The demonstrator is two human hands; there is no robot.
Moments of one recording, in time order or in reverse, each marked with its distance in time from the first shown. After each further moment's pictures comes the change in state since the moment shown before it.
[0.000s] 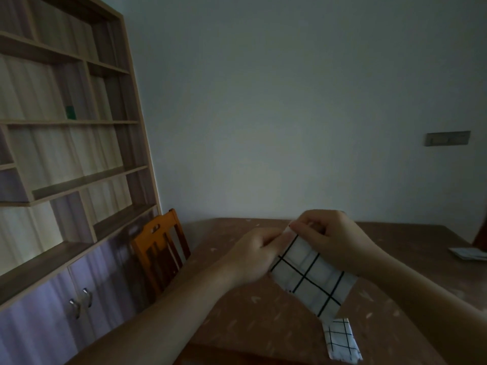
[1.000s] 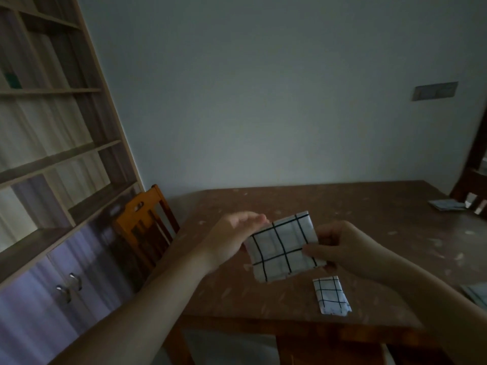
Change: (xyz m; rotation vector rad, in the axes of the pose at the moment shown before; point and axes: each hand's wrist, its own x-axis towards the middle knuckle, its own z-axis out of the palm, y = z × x) left_hand 0.015 -0.075 -0.006 -0.104 -0.029 -0.201; right_hand -0.043 0.049 0.026 0.347 -0.334 0.438
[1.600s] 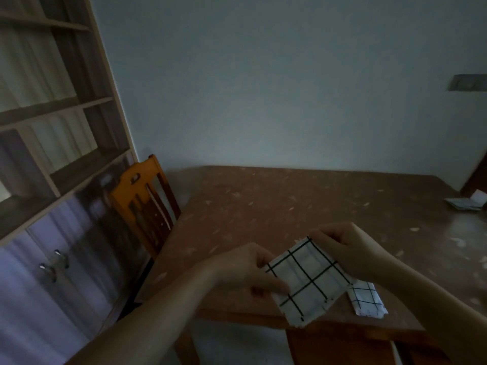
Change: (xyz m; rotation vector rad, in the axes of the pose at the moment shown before) left_hand 0.011 -0.121 -0.088 -0.060 -0.590 -0.188; right_hand 0.124 -0.004 0.106 -0.295 0.123 0.030
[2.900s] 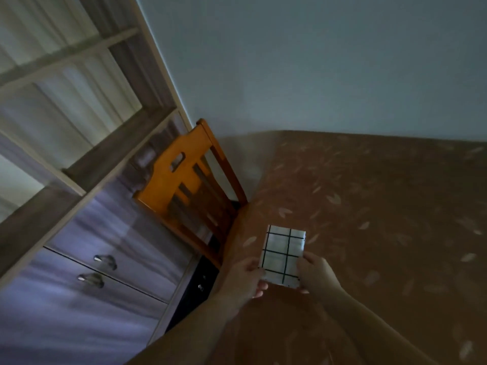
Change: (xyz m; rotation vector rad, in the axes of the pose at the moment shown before) left_hand 0.193 -0.304 -0.270 -0.649 0.812 -0.605; right_hand 0.423 0.100 0.317 0.539 -0.315 0.599
